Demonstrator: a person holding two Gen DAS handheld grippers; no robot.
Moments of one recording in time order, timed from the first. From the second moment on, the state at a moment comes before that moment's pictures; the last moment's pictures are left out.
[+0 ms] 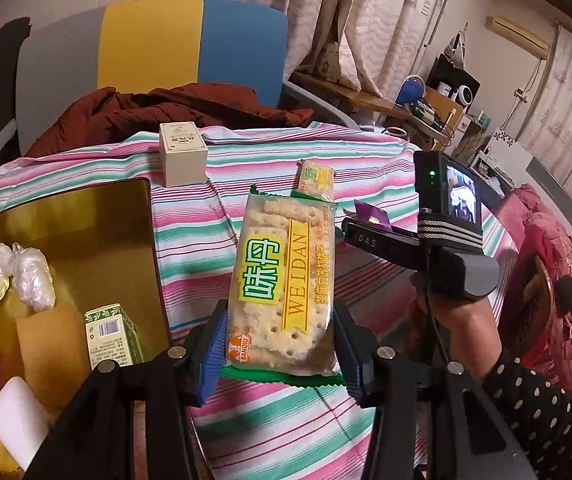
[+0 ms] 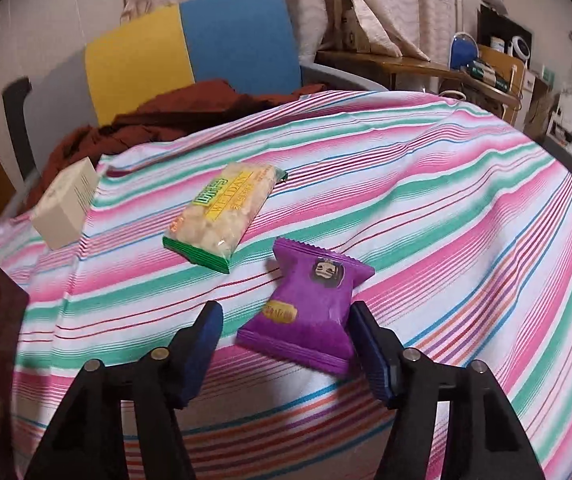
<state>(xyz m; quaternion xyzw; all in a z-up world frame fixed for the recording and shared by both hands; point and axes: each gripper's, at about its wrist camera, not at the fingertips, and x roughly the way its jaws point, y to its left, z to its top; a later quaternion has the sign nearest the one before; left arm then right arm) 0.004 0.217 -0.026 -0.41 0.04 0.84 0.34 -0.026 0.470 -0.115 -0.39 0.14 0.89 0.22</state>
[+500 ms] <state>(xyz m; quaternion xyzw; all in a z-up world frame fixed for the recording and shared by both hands) 0.003 0.194 -0.021 -0.41 0.02 0.85 0.33 -0.031 0.462 -0.102 -0.38 0.10 0.89 0.22</state>
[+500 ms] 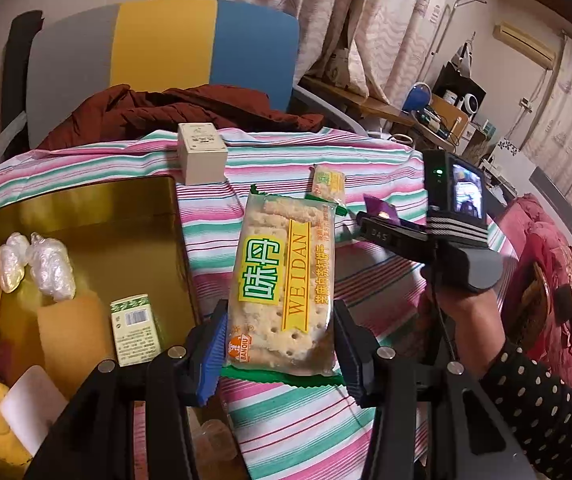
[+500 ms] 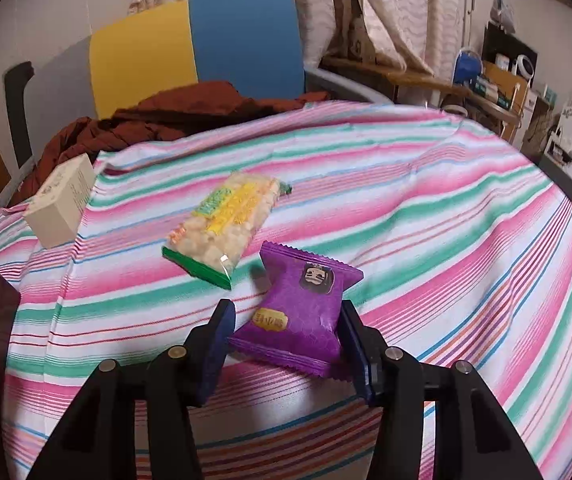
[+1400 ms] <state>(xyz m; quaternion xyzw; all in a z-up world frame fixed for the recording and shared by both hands) -0.014 0.047 -0.017 -0.40 -0.07 0.89 0.21 0.020 0.288 -0.025 -0.32 0.13 0.94 0.00</state>
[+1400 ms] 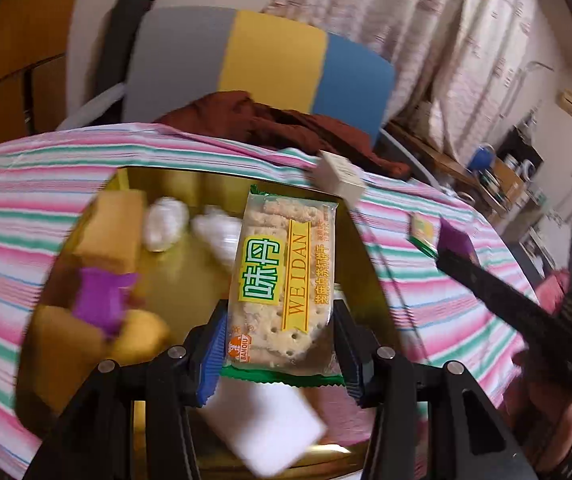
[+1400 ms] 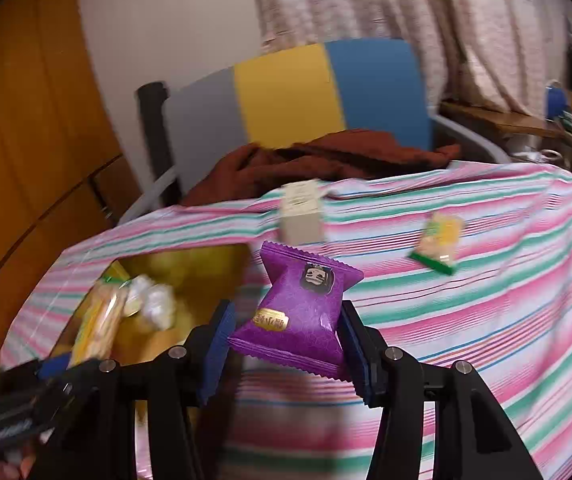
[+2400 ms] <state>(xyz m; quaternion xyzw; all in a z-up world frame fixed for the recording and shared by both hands) -0.052 -0.005 -0.022 -0.44 -0.11 0.88 0.12 -0.018 0.244 -0.046 -0.35 0.19 0.92 -0.02</state>
